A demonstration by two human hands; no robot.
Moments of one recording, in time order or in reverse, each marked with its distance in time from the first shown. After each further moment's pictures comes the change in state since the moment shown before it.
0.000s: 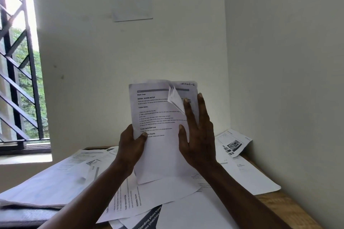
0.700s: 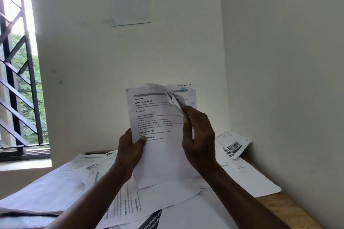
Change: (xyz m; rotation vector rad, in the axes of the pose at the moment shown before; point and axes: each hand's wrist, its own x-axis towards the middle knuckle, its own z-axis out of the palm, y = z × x) left_hand 0.000 0.001 -0.001 0.006 -0.003 -0.005; right_hand 0.009 -0.007 -0.003 0.242 0.224 -0.041
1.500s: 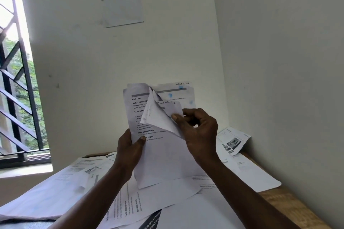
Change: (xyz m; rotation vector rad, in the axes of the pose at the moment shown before) left_hand -0.004 0.005 0.005 -0.018 -0.016 0.037; right_hand 0.018 -0.015 -0.009 0.410 0.000 0.656
